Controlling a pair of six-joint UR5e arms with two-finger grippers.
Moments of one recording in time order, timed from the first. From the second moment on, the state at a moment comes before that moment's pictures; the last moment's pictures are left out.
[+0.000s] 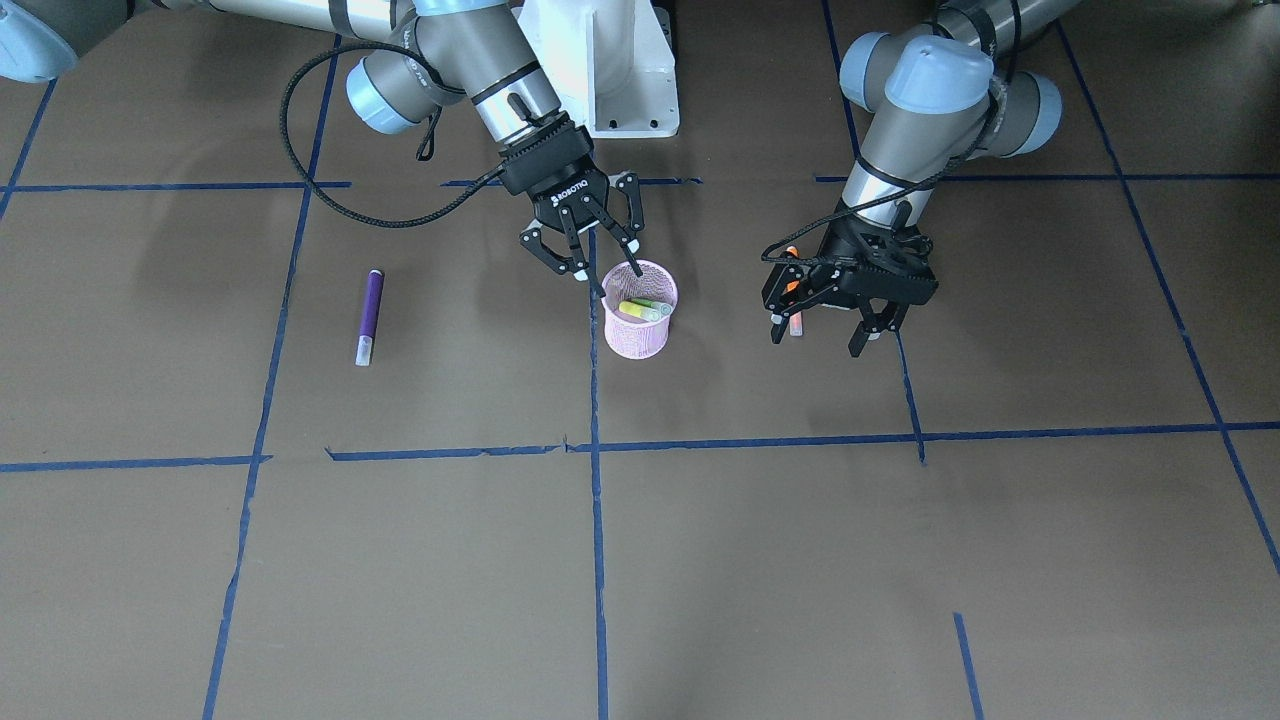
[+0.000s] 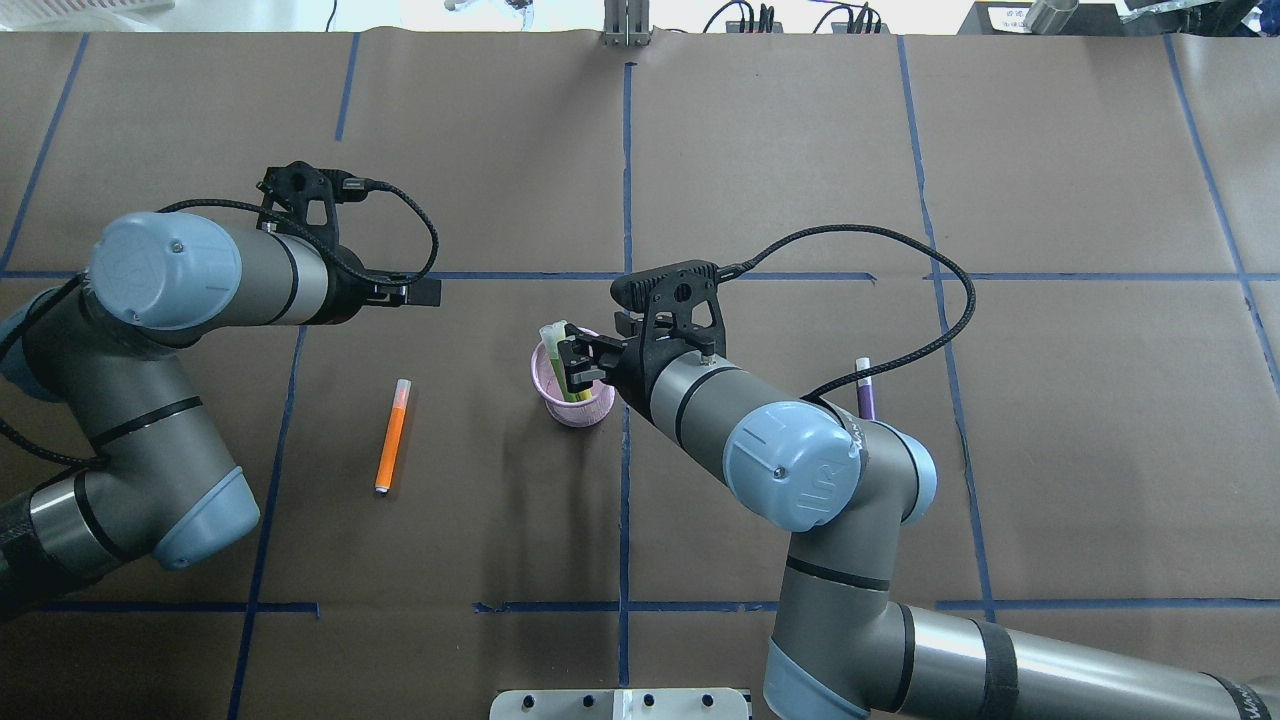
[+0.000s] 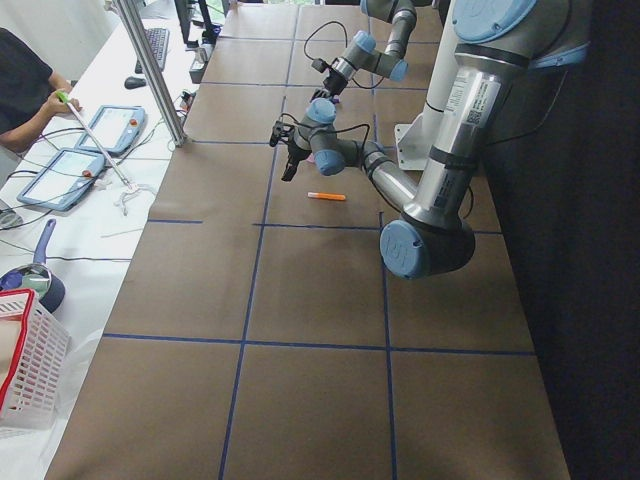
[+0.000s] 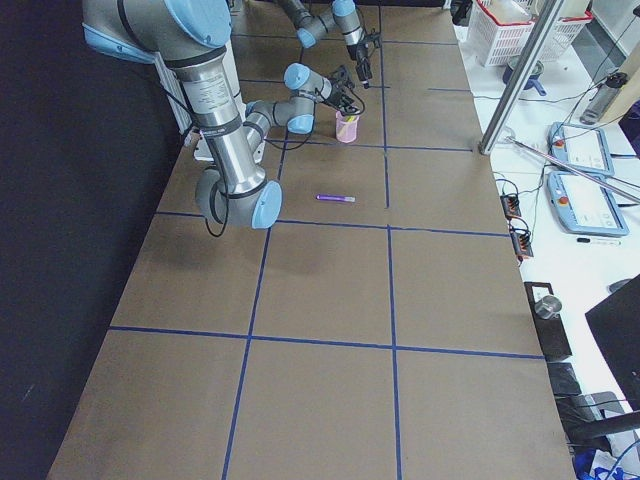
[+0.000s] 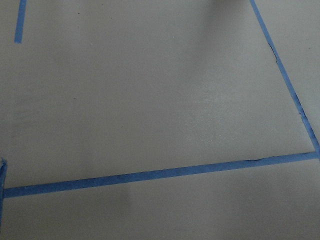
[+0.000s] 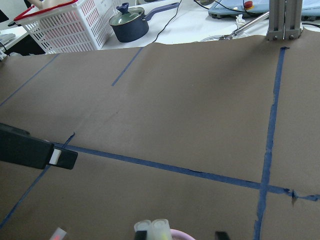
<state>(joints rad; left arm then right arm) -0.66 -1.91 -1.77 -2.07 -1.73 -1.07 0.33 -0.99 1.68 -0.86 1.25 1.03</state>
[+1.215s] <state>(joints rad) -0.66 -2.06 -1.69 -1.49 -2.13 -0.67 0.66 -1.10 1.93 -1.19 1.79 1.02</state>
